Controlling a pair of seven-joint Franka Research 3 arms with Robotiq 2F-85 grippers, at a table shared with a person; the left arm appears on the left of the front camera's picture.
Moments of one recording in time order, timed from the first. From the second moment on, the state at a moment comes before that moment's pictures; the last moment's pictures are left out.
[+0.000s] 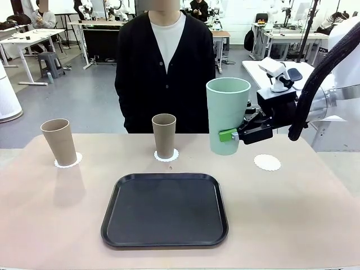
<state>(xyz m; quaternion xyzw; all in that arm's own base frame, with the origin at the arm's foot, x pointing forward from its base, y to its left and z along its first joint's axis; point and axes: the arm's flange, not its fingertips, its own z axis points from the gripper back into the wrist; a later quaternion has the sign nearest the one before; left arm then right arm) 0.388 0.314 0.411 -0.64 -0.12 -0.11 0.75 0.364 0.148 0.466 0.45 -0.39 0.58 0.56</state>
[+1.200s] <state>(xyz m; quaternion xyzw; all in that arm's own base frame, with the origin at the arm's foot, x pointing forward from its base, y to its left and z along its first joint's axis) 0.388 0.314 0.411 -0.64 -0.12 -0.11 0.75 0.519 -0.062 0.473 0.41 -0.47 0.47 0.63</state>
